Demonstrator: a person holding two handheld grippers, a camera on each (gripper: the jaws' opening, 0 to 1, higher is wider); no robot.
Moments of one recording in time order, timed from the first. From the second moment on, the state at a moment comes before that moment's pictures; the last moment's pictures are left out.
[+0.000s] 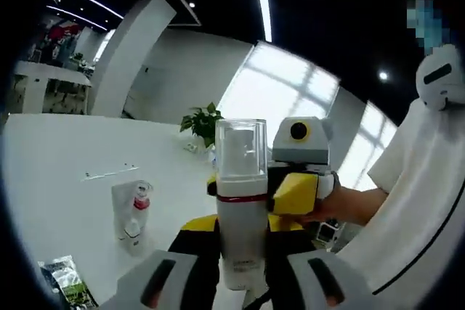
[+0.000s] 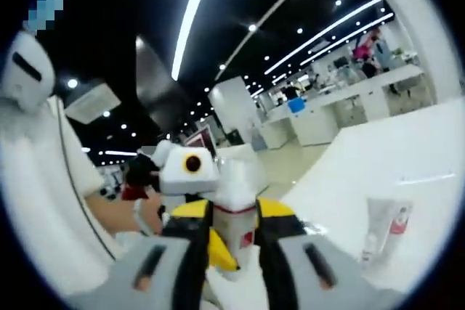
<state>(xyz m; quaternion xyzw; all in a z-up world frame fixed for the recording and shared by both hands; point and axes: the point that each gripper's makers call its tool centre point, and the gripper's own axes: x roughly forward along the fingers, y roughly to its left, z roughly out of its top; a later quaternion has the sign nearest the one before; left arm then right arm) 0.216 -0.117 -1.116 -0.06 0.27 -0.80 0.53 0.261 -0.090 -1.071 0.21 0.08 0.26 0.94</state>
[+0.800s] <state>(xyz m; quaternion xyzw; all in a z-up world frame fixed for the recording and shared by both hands) 0.238 -0.100 -1.116 -0.03 0.23 -0.74 0.63 0.287 -0.063 -1.081 0.20 0.12 0.26 0.94</state>
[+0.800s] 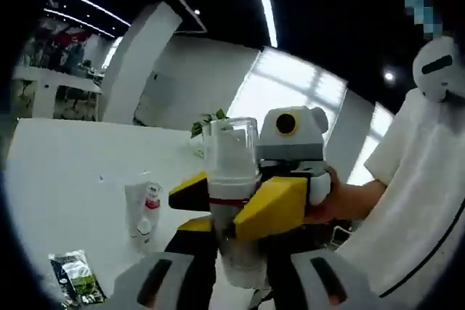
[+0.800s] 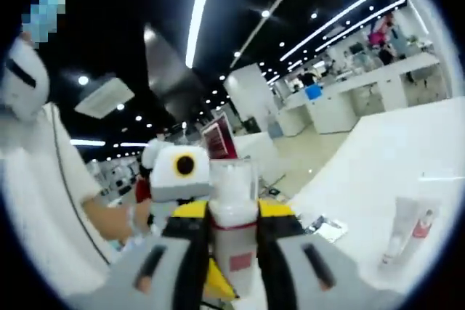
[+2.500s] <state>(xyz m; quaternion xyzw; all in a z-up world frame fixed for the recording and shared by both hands) 0.174 -0.146 -1.106 -0.06 0.25 -0.85 0.46 0.222 -0.139 -1.066 0.18 0.02 0.11 0.98</state>
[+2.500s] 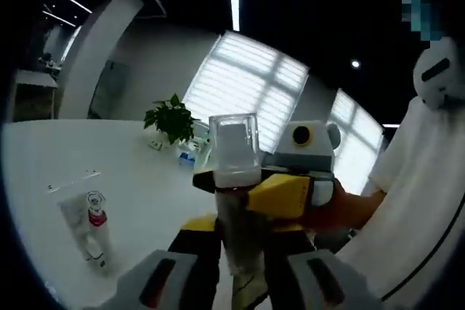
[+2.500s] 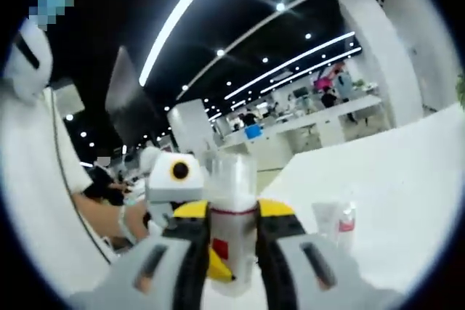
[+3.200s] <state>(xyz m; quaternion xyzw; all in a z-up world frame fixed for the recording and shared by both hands) 0.228 -0.103 -1.142 0.02 0.24 -0.80 0.55 0.262 -0.085 -1.111 0.16 0.17 0.25 0.94</state>
